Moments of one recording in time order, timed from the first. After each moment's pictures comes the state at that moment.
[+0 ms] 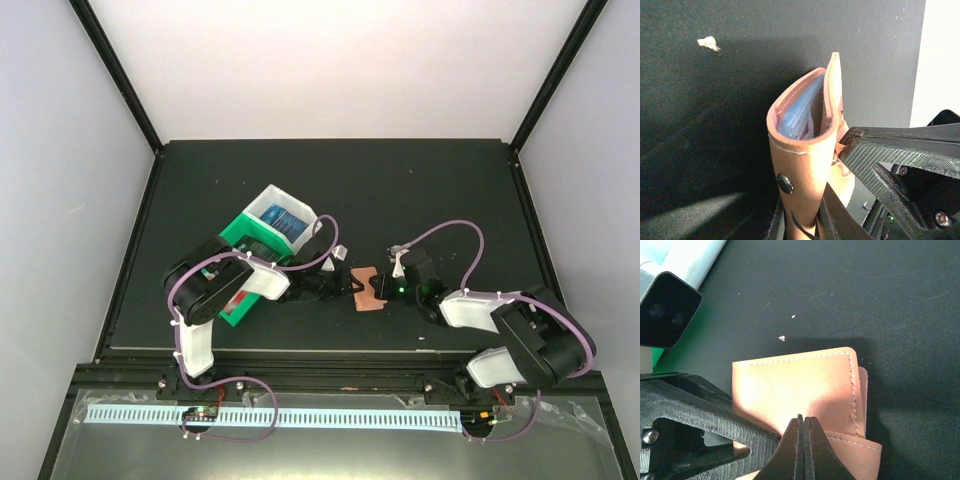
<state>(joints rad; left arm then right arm) -0.79 1.91 0.78 0.44 0.50 -1.04 0.56 1.40 0.36 0.32 -0.25 0.63</state>
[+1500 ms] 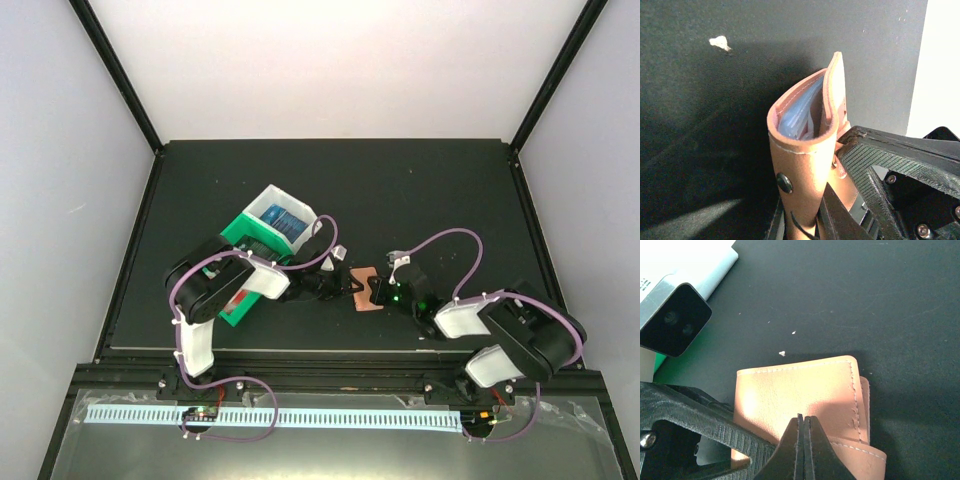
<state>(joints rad) -0.78 1.92 0.78 0.44 0.52 -1.05 0.68 1.46 0.25 0.58 -0.03 0.69</state>
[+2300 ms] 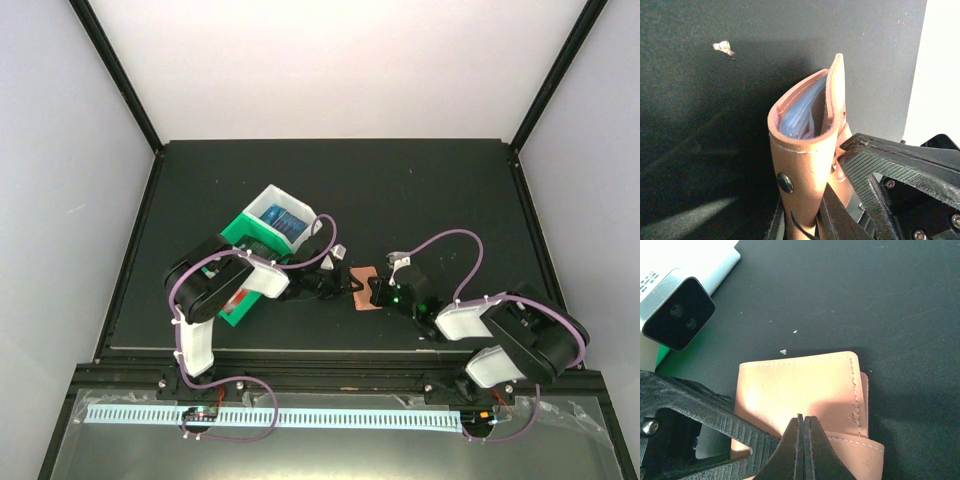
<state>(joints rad) -0.76 1.92 0.78 0.44 0.53 -1.06 0.69 1.45 0.24 0.60 -0.01 0.68</state>
